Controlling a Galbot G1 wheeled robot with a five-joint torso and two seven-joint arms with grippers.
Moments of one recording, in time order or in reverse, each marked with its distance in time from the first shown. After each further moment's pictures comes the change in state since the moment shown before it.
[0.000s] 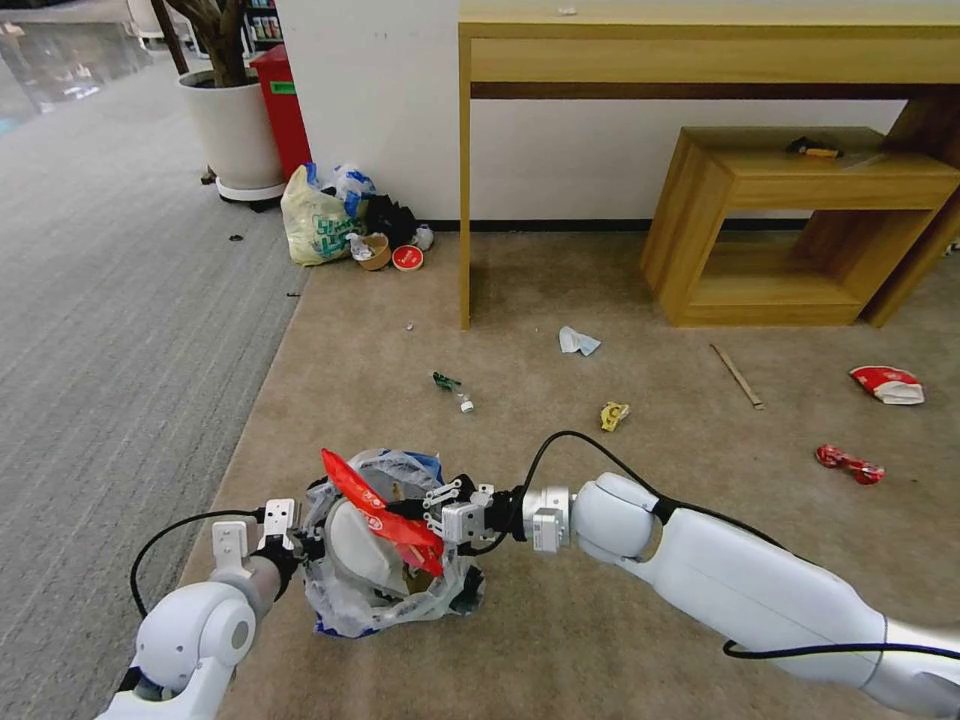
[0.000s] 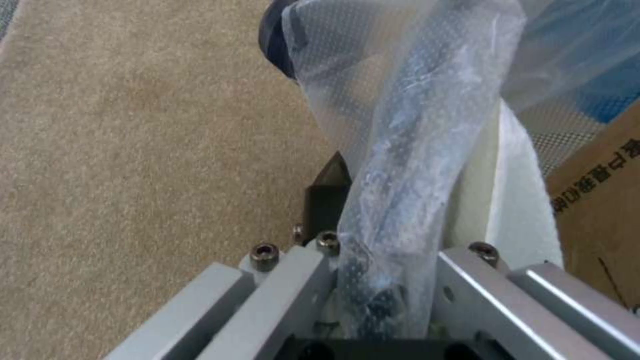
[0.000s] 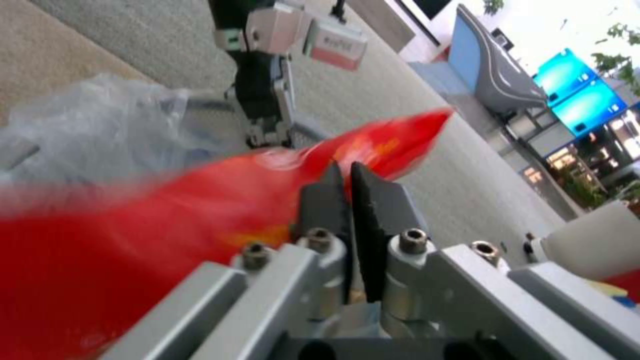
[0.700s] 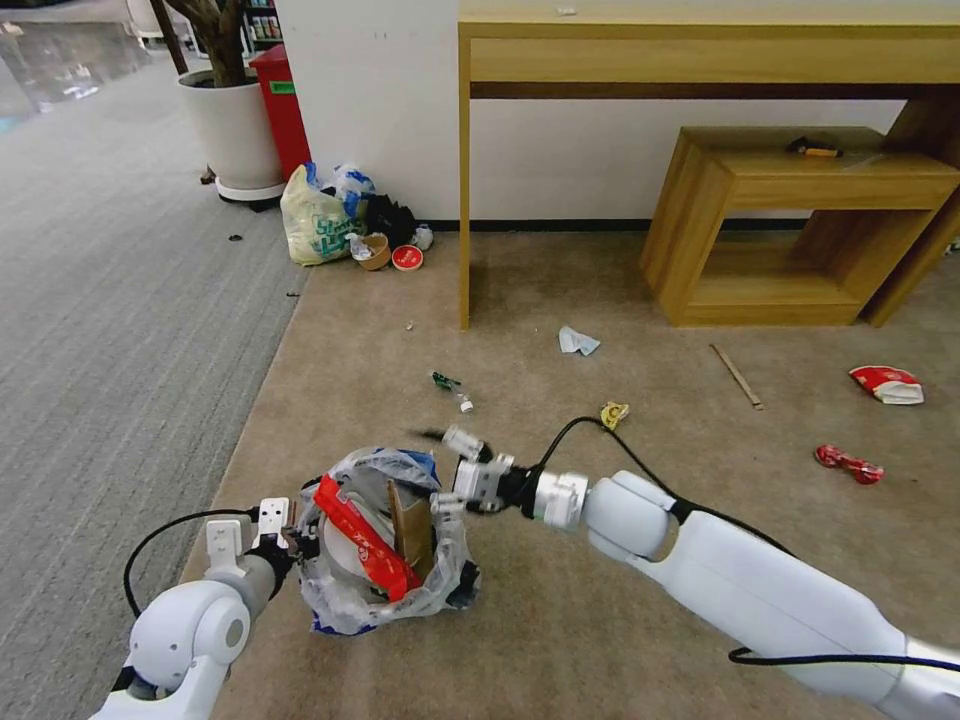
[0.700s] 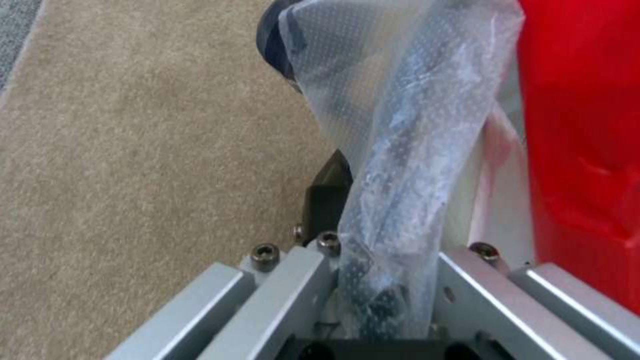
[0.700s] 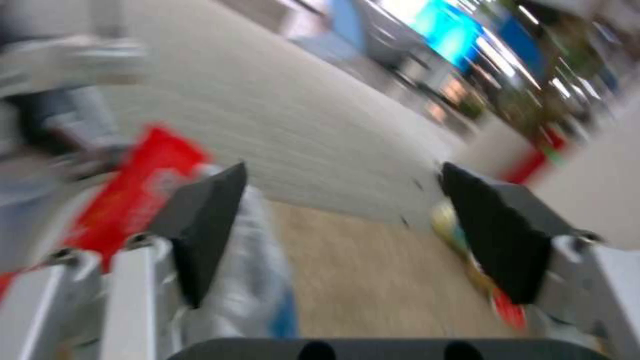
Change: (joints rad) left arm 0.010 -0.002 -0.033 -0.003 -0.006 0.000 0.001; right arm -0.108 -0.033 0.183 0.103 0.235 -0.180 0.208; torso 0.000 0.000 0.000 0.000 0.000
